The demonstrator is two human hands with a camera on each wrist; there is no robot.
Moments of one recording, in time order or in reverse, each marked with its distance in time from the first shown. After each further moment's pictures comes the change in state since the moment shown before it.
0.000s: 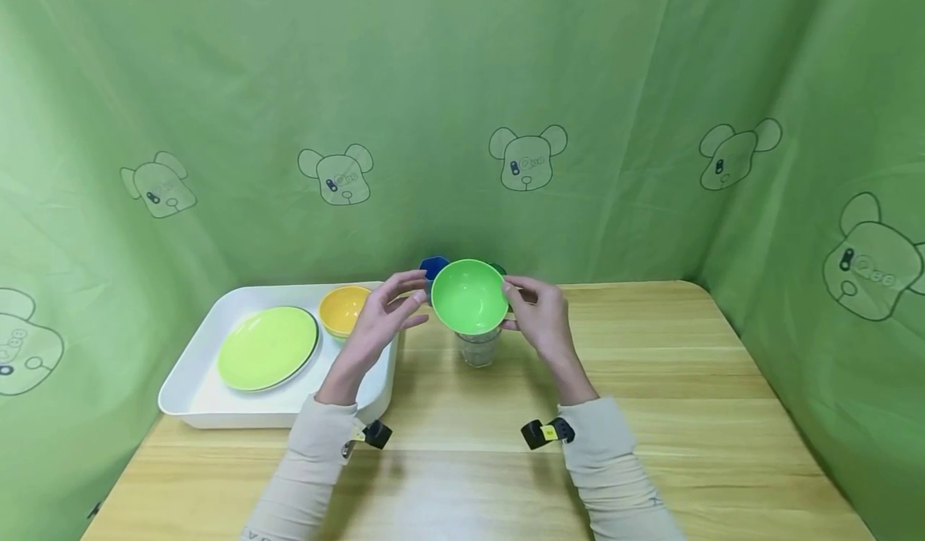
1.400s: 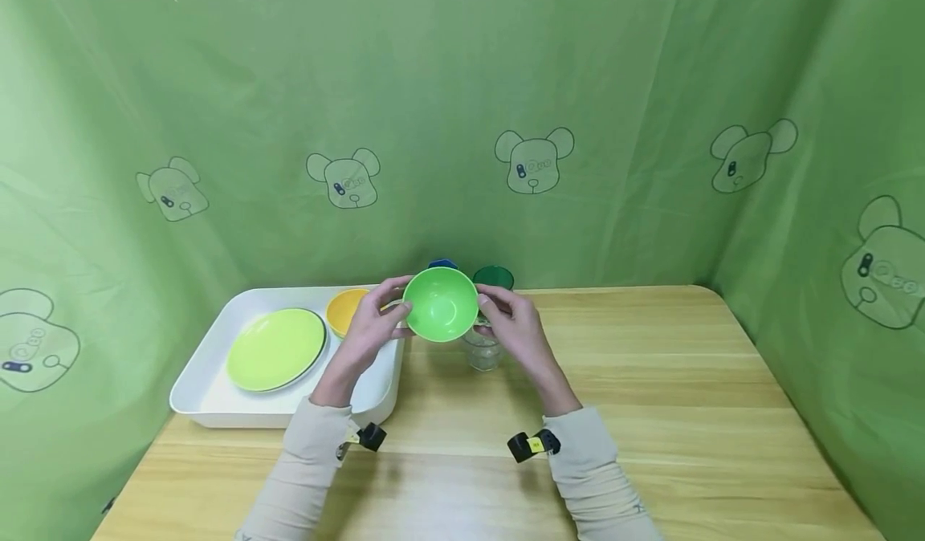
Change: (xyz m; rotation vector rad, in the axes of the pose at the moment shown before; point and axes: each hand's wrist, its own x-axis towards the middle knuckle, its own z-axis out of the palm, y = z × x) left_hand -0.002 0.000 -0.010 0.028 0.107 -0.074; right_hand -0.001 0.011 0.031 0.127 -0.221 -0.056
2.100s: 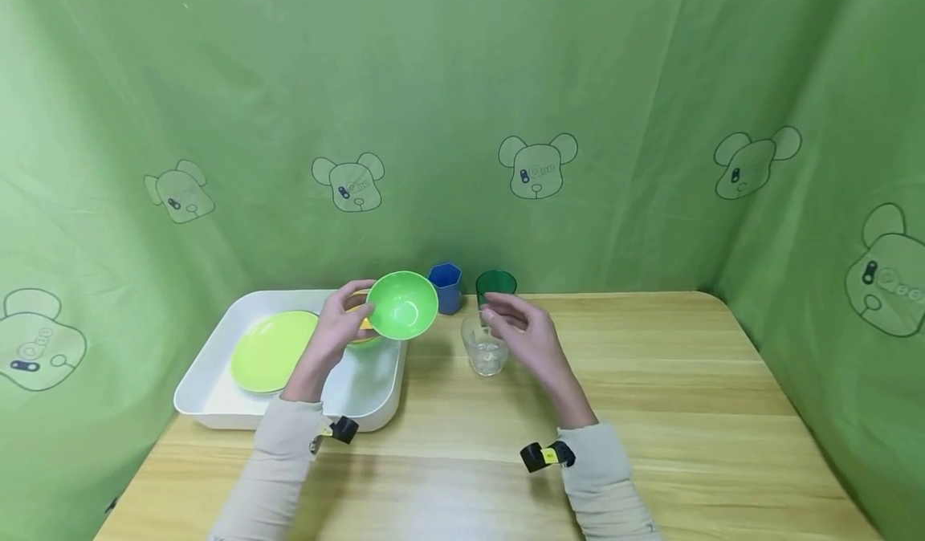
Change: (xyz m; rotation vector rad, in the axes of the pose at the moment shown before) left_hand 0.000 0.006 -0.049 0.066 0.167 -0.103; right_hand -0.009 0.012 -0.018 -0.066 -0.027 -0.058
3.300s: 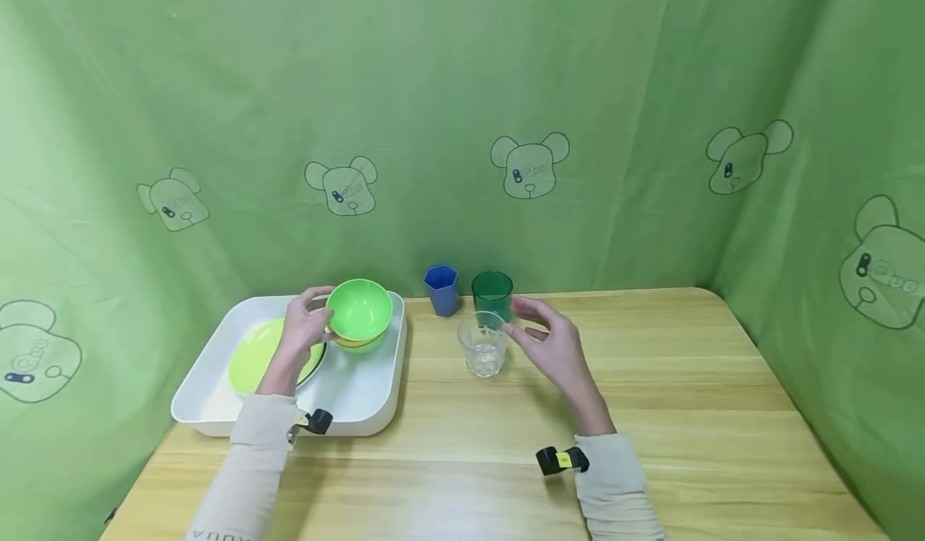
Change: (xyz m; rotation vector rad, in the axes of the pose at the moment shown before) left_hand 0.019 -0.019 -0.049 0.087 0.206 -0.112; right_hand -0.010 0.025 -0.027 -0.197 0.128 -0.079
